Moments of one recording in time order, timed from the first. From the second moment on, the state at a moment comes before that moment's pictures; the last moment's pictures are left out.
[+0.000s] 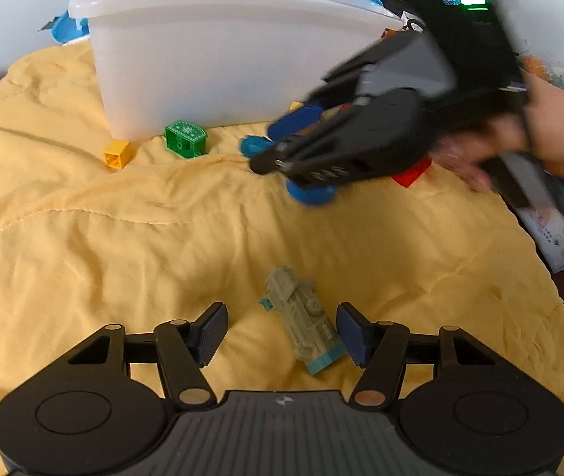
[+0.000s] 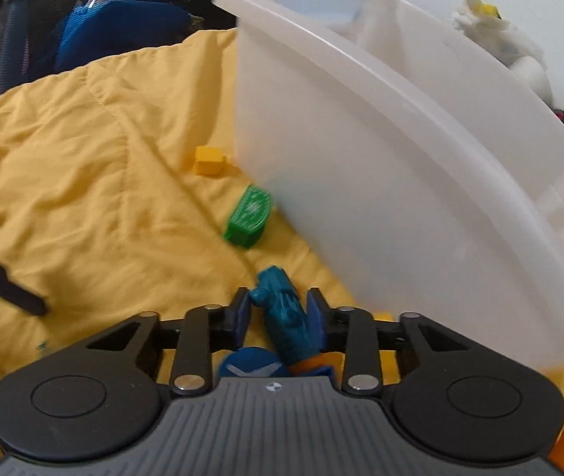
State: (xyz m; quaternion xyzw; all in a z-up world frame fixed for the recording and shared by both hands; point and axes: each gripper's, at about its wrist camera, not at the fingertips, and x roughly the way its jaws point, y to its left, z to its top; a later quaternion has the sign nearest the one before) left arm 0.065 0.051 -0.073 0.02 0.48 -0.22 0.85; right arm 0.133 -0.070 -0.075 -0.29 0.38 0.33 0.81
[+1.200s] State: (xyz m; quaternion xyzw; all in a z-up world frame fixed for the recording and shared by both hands) left arm 0.015 0.027 -0.076 0.08 0.43 -0.22 0.87; right arm 0.012 -0.158 -0.072 -0.10 0.45 0.25 0.85
